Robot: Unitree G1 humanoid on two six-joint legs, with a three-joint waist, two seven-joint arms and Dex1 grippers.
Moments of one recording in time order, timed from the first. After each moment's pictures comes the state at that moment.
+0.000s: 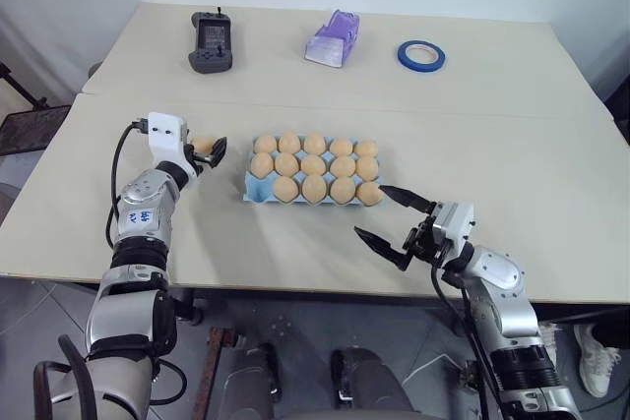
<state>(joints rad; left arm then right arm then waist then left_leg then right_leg) -0.84 0.43 0.22 0.94 -0.13 -0.03 -0.34 -0.16 -0.35 0.00 0.01 0.37 -0.24 0.95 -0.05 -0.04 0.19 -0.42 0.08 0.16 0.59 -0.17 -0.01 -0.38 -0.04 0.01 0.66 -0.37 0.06</state>
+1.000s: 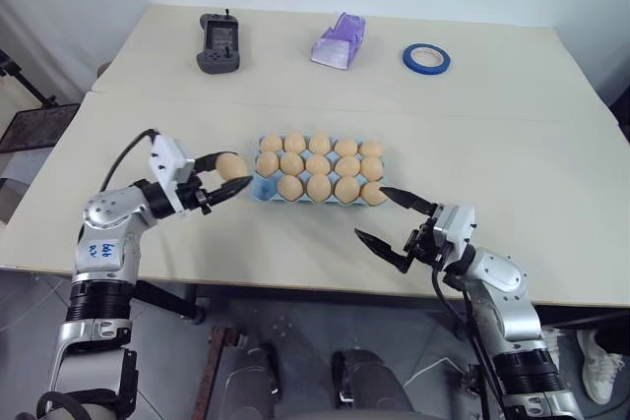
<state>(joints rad) -0.50 0.56 0.11 0.28 -0.34 0.07 -0.98 -0.17 -0.37 0.01 0.00 0.38 -0.23 0.96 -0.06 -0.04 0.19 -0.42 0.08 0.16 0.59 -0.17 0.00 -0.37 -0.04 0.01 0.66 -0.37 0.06</state>
